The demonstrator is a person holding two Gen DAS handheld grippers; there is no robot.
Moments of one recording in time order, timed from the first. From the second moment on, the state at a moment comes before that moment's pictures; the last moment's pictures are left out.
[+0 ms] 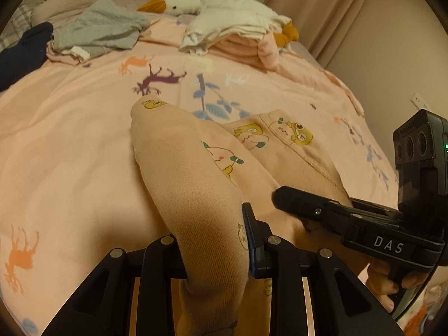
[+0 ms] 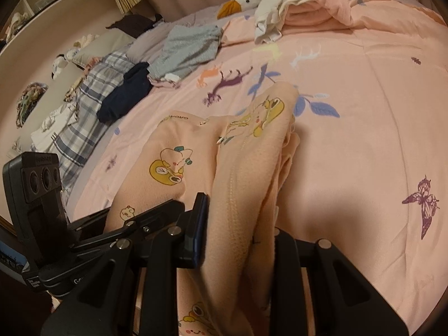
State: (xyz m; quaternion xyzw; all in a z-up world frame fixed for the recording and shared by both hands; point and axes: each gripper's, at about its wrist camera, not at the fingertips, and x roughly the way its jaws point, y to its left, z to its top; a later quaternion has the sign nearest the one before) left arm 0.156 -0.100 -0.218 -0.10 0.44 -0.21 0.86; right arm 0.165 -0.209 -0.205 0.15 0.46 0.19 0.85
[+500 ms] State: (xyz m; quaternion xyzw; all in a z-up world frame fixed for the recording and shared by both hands) left arm 0.163 -0.099 -0.250 -0.11 0.47 -0.20 0.85; right arm 0.167 -0.213 -0.236 0.15 0.49 0.17 0.84
